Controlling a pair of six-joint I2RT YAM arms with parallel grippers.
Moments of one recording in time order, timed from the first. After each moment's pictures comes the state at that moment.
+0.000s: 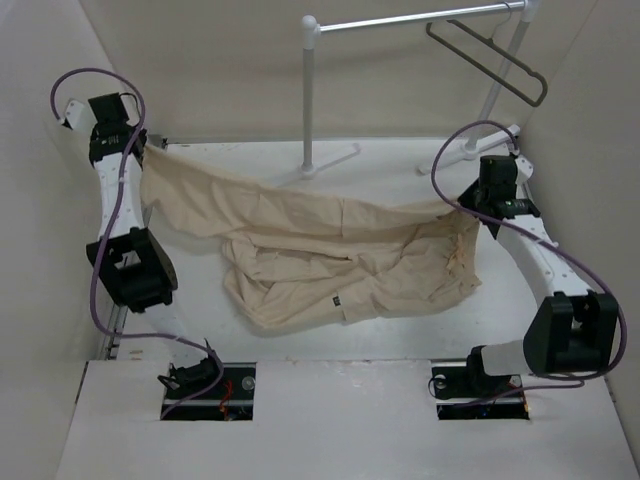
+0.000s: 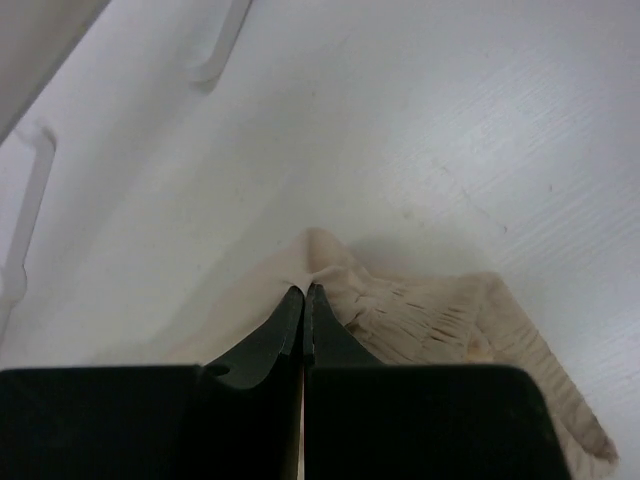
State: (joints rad) left arm 0.33 1.76 1.74 -0.53 -0.26 -0.82; right arm 0.07 1.31 1.05 -0.40 0.28 0.70
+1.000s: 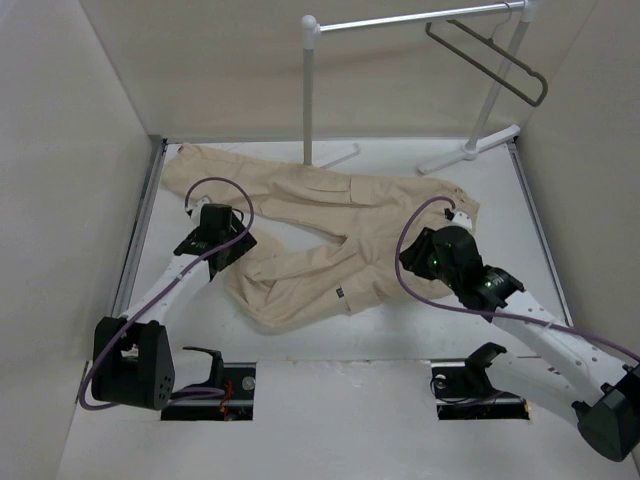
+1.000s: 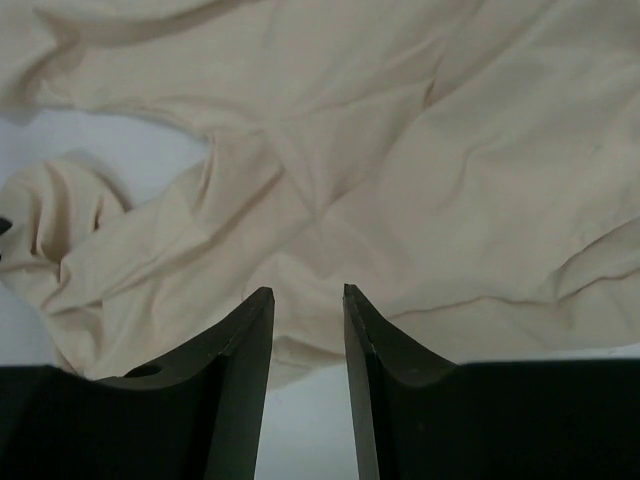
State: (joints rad) left arm -0.17 1.20 0.72 -0.37 -0.17 -0.76; right arm 0.56 0.92 0.70 -0.37 0.22 0.78
